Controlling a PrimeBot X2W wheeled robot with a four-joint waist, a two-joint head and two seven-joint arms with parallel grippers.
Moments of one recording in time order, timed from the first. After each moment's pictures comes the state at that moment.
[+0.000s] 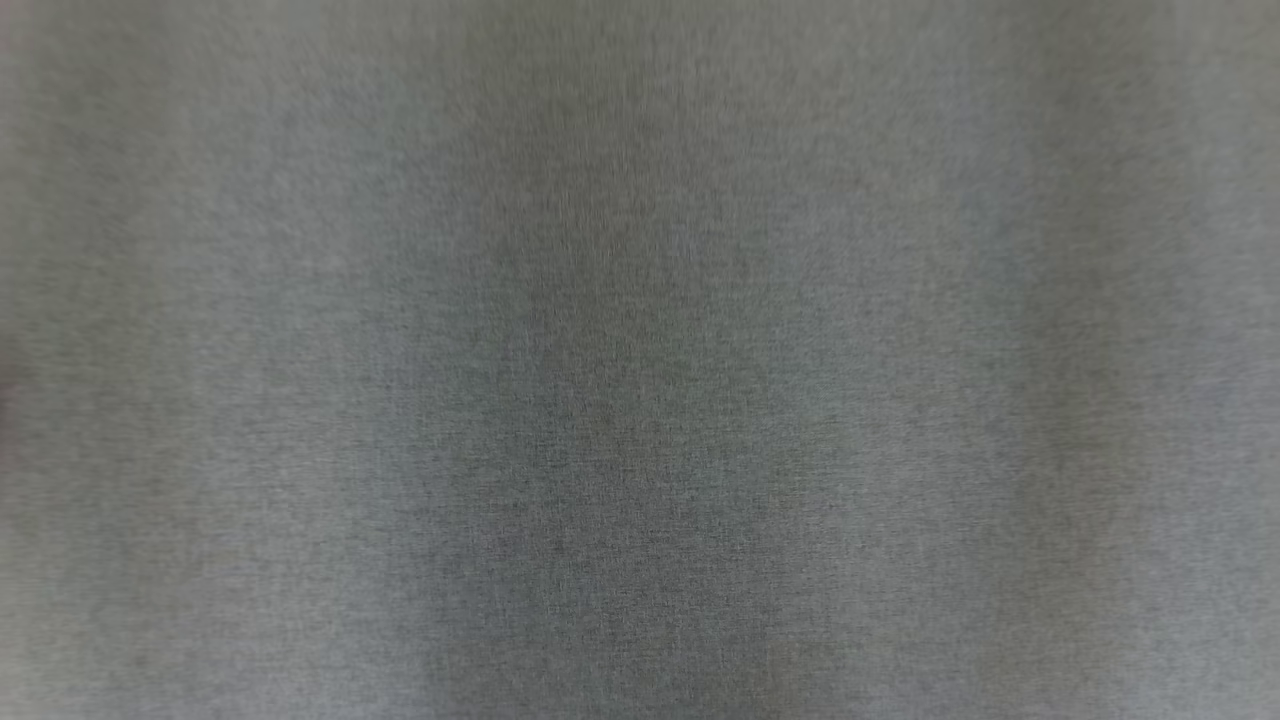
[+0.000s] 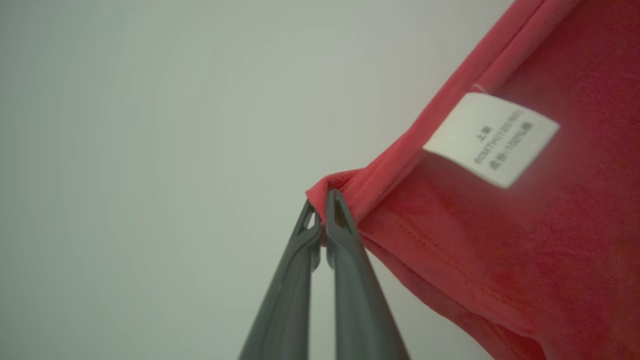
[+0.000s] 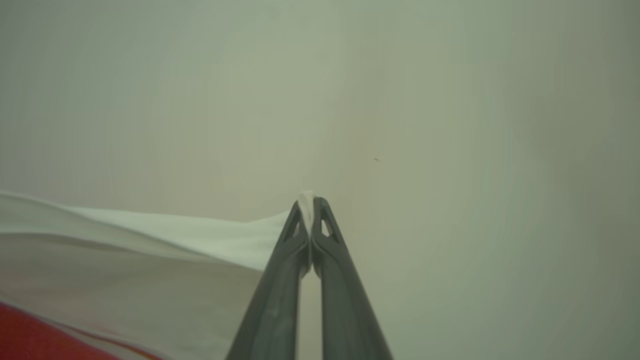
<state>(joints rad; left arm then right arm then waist) -1.62 0.47 -0.33 0.67 0.09 -0.10 -0.24 -1.74 -0.48 0.09 0.72 -0.03 0.13 -0.26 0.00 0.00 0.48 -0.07</state>
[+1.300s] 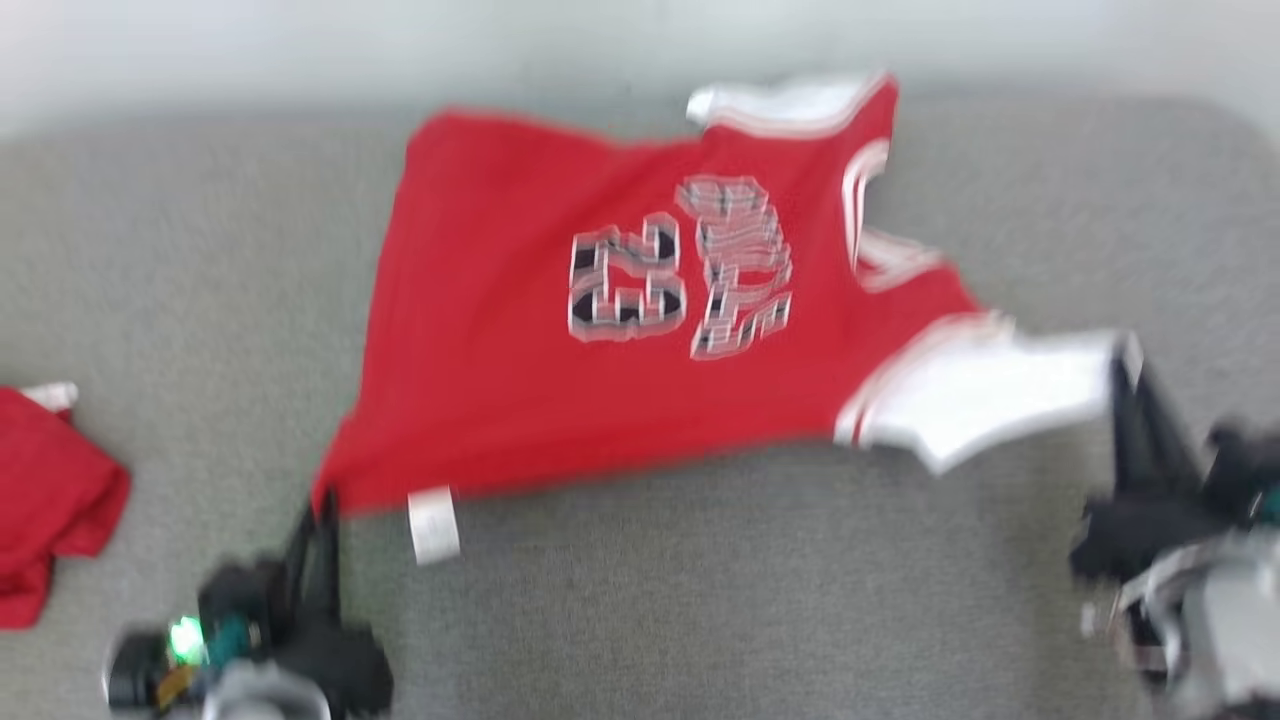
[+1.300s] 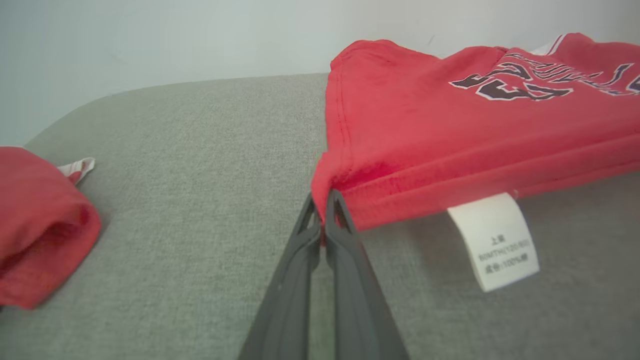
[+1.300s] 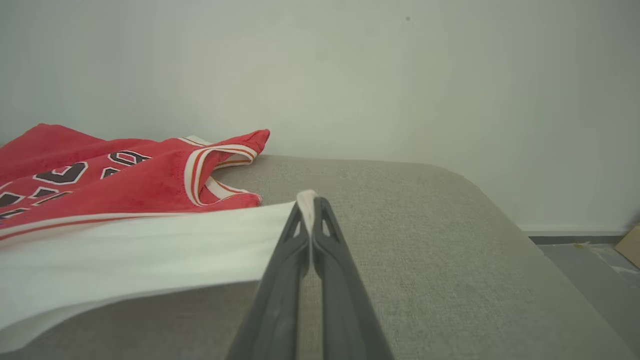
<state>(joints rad) -0.32 0.18 -0.10 0.52 -0.17 -0.03 -0.26 -0.38 -0.30 -0.09 0.47 0.16 0.13 -0.26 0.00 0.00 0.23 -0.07</state>
